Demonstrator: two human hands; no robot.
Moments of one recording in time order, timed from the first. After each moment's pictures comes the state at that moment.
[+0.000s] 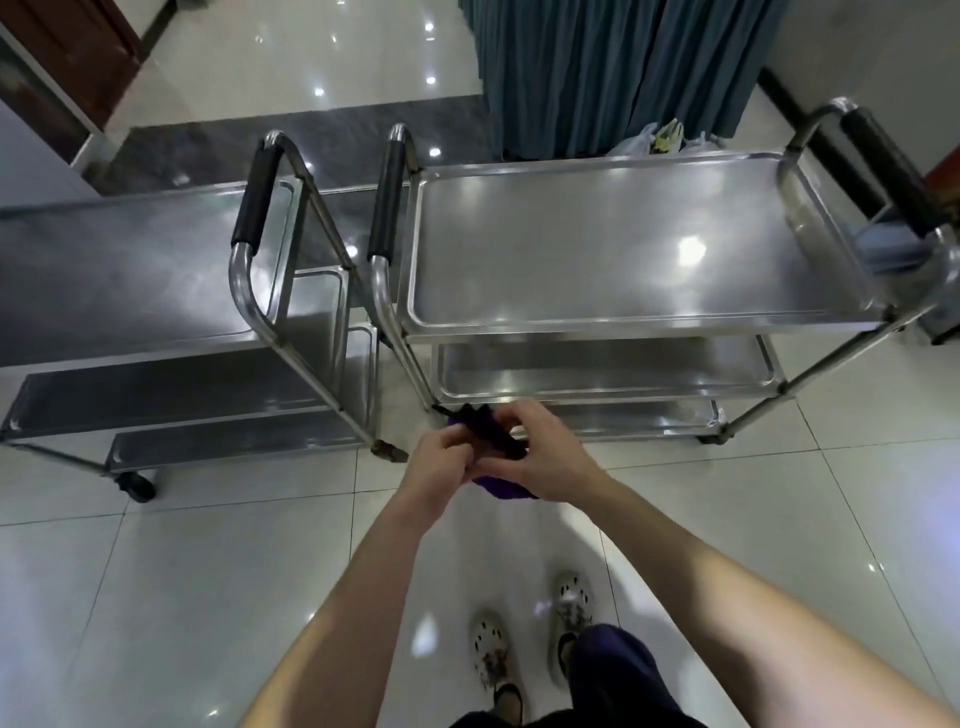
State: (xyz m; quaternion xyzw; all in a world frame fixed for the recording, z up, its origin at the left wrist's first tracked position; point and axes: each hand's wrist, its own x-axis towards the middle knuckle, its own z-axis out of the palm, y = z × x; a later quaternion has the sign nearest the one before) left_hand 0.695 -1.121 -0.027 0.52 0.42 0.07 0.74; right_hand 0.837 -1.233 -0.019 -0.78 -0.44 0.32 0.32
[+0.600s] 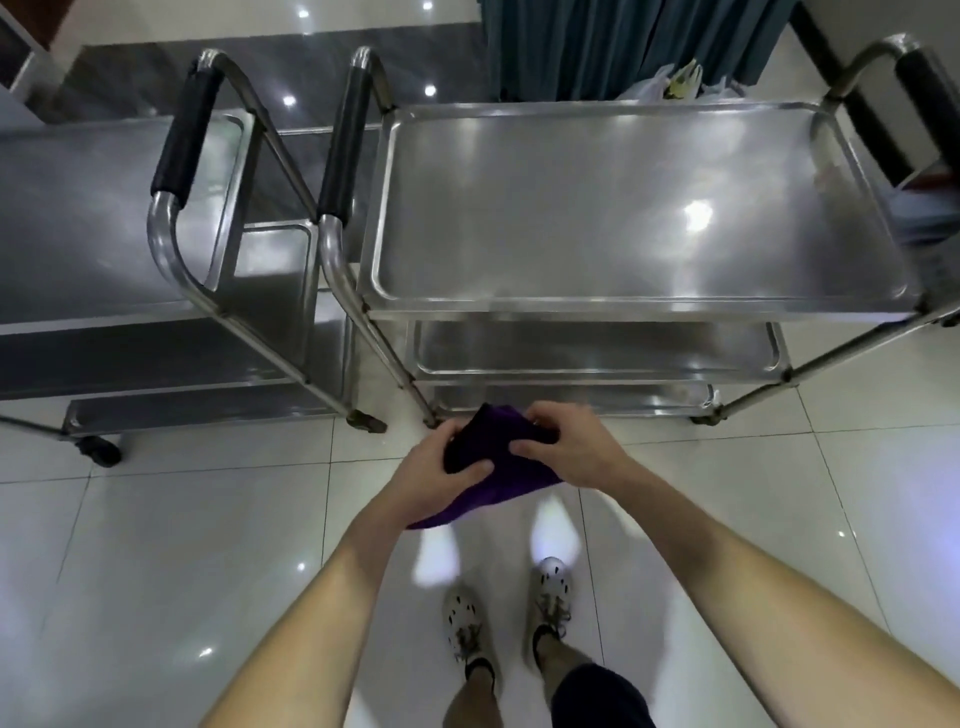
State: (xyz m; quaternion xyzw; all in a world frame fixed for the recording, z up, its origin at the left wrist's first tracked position) left_hand 0.714 -1.112 -0.088 0.75 0.37 -0.06 0.54; right_hand 0.915 -1.250 -0.067 -0.79 -0.40 0.39 0.25
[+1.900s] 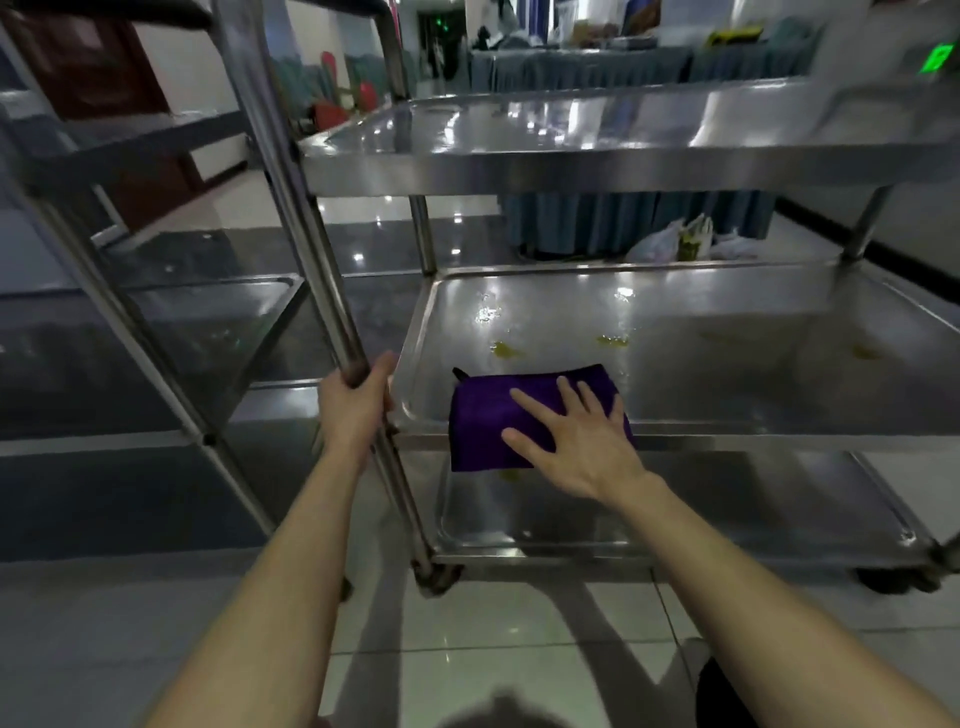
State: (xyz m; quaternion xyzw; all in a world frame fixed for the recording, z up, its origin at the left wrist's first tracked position) left_hand 0.801 -0.880 -0.432 0.57 0.44 0.44 0.54; right_hand 1.006 -1.085 -0.465 -0.85 -0.52 0.05 0.08
